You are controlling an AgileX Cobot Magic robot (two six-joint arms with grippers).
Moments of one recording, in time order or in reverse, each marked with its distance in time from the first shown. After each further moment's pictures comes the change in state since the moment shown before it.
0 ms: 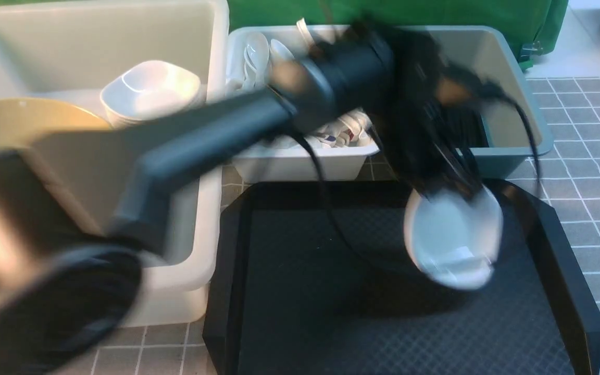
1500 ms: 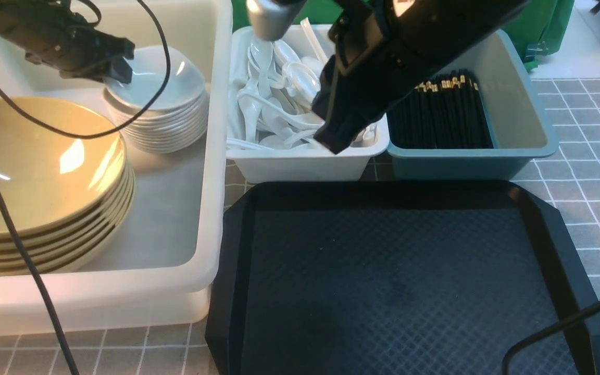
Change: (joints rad) right arm 0.302 0.651 -0.625 -0.066 -0.232 -0.172; left arm 0.877 0.074 -0.004 -0.295 -0.116 0.288
